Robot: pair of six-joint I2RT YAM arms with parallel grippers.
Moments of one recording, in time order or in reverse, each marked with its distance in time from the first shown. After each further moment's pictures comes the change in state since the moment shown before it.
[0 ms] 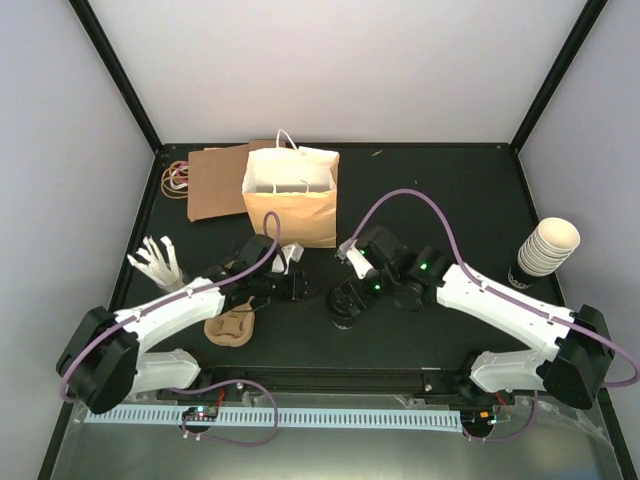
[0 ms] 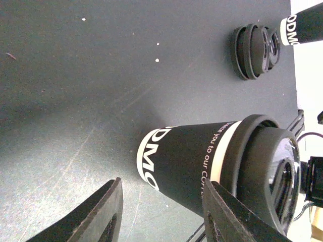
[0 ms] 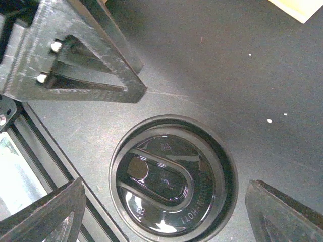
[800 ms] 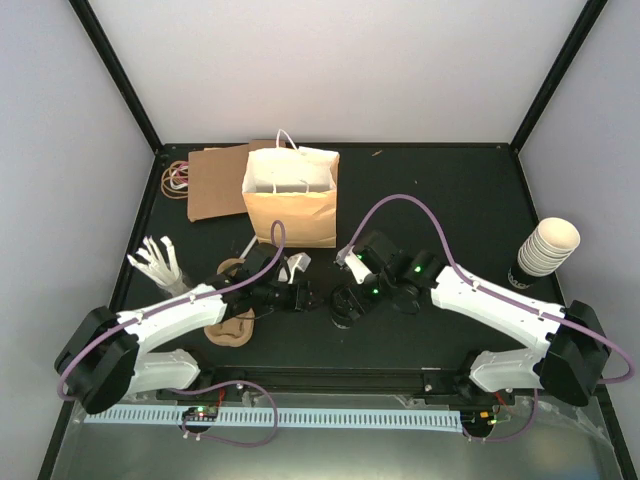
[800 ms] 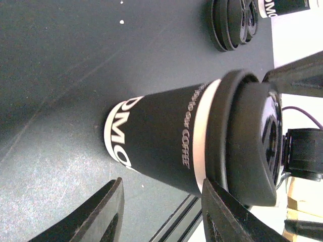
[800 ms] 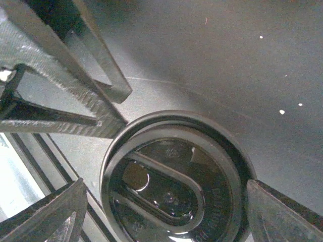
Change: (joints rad) left arm -0.058 -0.039 -0.061 0.064 0.069 -0.051; right arm 0.003 0.029 -0.040 0.036 -0.011 -0.025
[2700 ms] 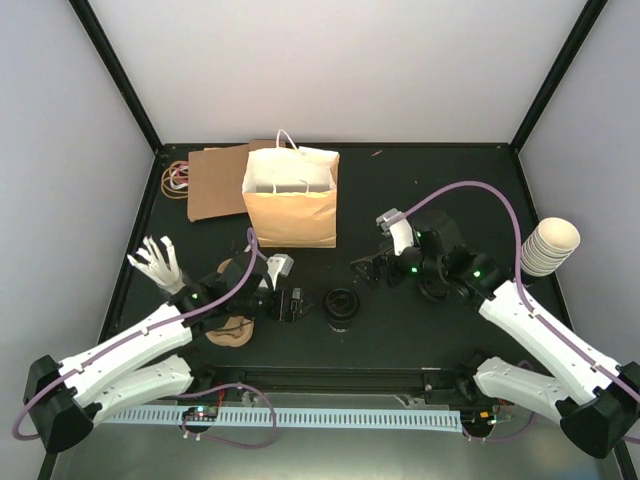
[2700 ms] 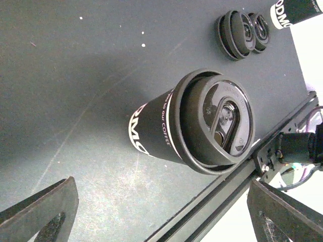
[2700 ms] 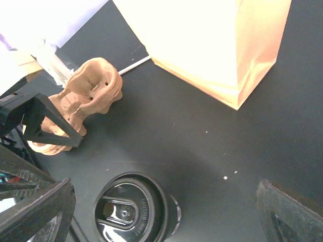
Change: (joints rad) left arm -0.109 -0.323 0.098 -0.397 -0.307 0.064; right arm -0.247 -0.281 -0.048 0.136 -0.116 0.026
